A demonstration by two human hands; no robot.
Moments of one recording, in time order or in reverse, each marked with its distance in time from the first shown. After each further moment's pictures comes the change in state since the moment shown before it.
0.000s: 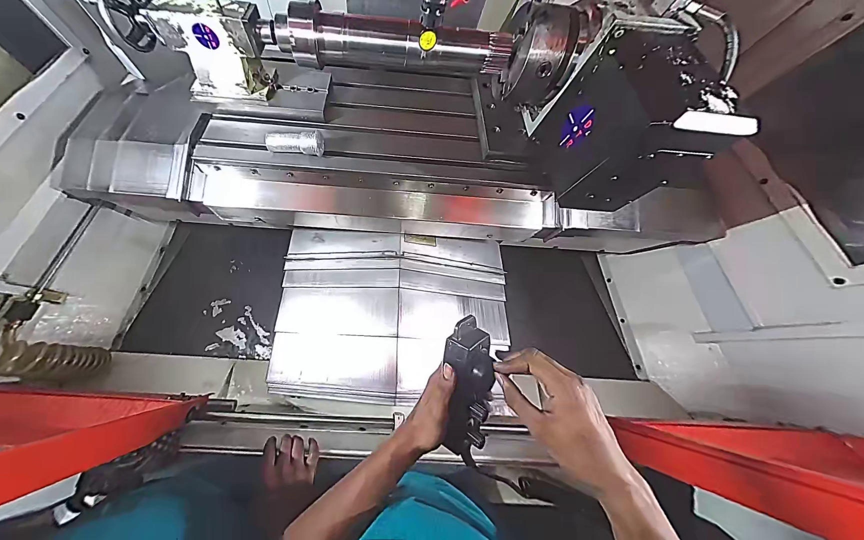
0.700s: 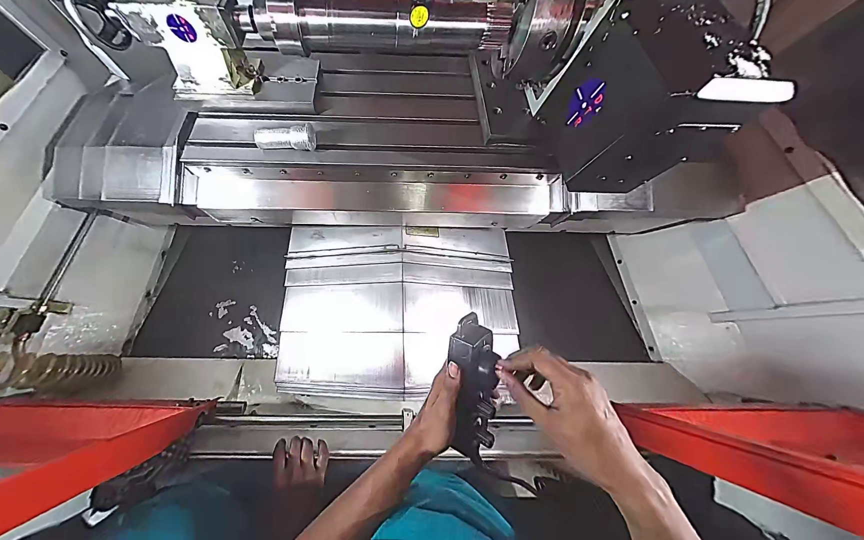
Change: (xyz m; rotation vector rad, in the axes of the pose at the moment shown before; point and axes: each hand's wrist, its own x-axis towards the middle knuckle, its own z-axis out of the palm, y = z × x) left_hand 0.003 -0.004 -0.005 0.034 0.031 -0.043; right_hand 0.005 0.007 0.006 0.028 -0.049 0.047
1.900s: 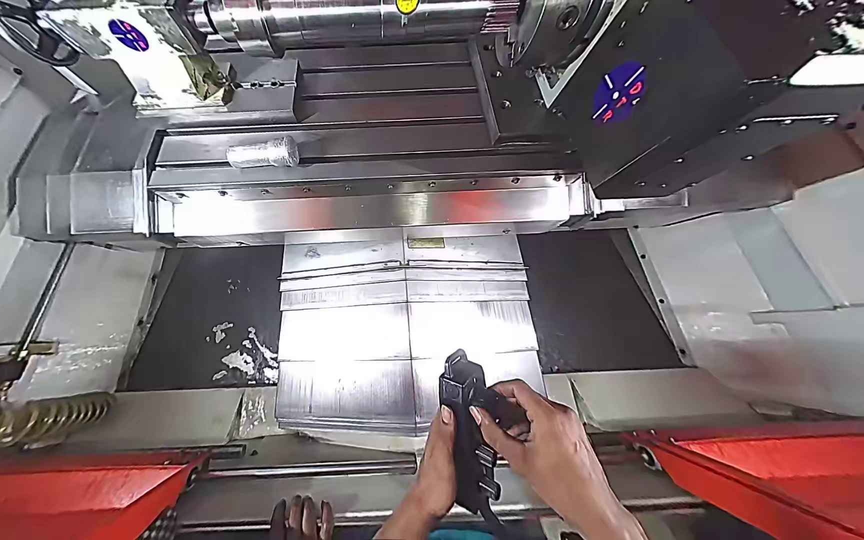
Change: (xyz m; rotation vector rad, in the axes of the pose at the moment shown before) left_hand 0.014 -0.017 -0.027 -0.079 0.239 -0.147; right_hand 0.035 0.014 0.060 -0.139 -0.011 0.290
